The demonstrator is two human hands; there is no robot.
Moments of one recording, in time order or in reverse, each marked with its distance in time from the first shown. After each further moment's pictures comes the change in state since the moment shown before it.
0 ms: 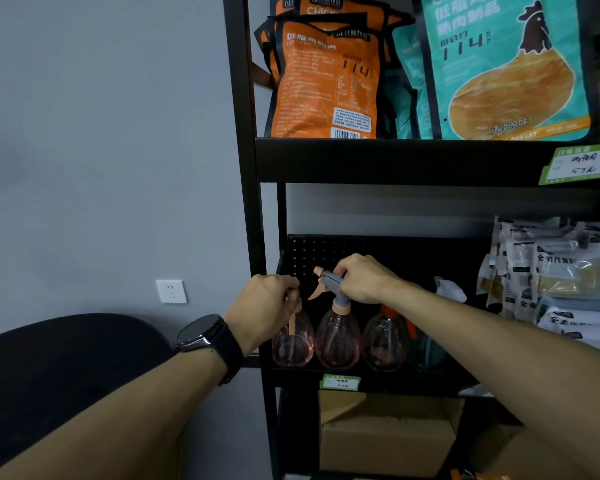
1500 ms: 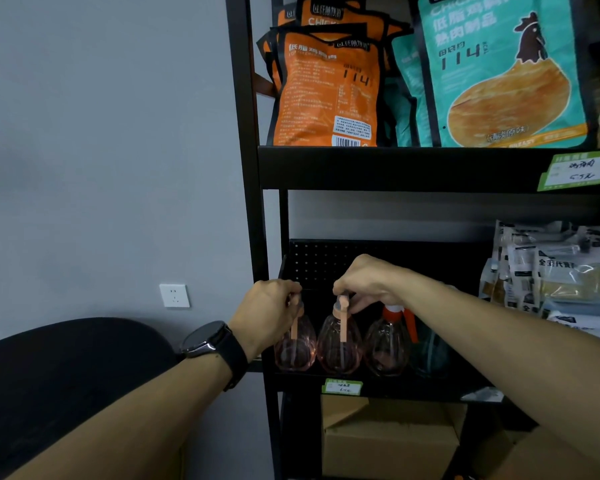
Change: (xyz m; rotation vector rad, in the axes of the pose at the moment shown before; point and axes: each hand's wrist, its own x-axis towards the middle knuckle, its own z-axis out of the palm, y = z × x) left_hand 0.001 -0.002 0.004 -0.021 -0.010 -0.024; right_hand 0.001 -0.003 -0.008 0.527 -0.198 0.196
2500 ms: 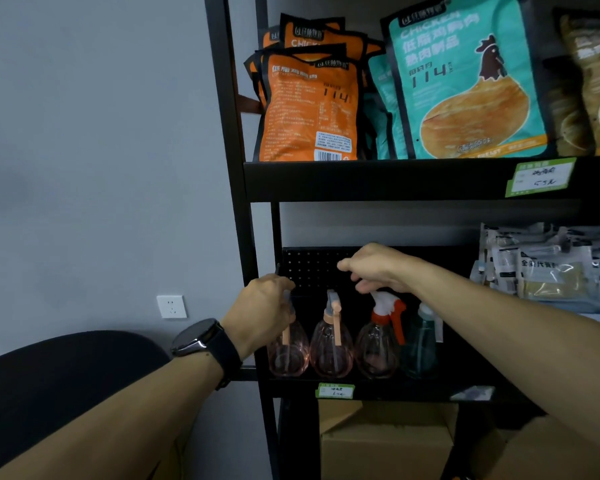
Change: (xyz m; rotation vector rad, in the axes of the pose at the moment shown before) left_hand 0.002 0.023 -0.021 0.088 -0.031 -0.005; right_hand -0.005 0.000 -0.038 -0.109 0.200 -0.022
